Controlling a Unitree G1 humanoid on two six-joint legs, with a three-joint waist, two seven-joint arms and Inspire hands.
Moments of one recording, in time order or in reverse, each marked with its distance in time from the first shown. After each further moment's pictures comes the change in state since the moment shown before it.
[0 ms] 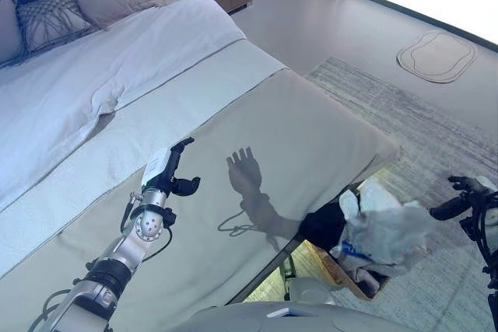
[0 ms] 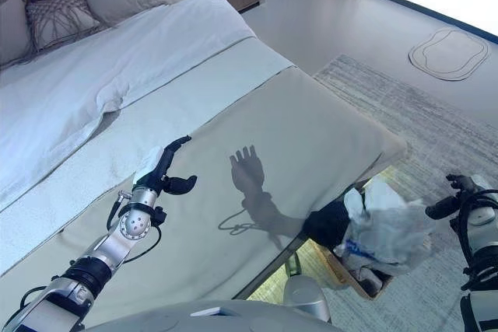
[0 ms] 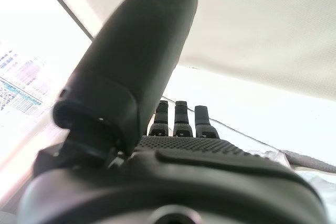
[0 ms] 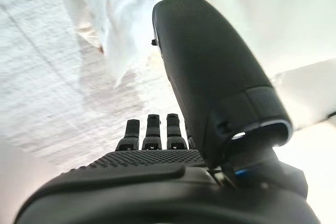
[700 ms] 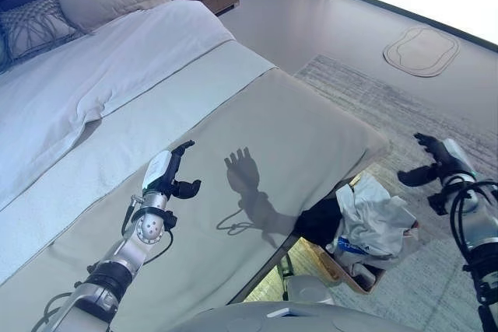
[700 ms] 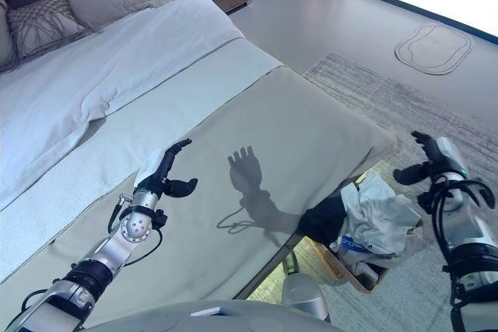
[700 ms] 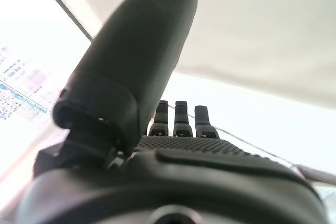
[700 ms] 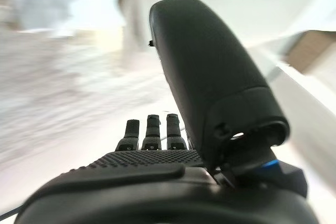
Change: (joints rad) left arm 0.032 -0.032 0.003 -0.001 0.001 0.005 0.000; right arm 0.095 0.126 -0.021 -0.438 0.004 -0.112 -0.168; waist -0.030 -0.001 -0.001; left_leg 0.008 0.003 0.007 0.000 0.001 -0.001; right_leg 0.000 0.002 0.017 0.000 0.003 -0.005
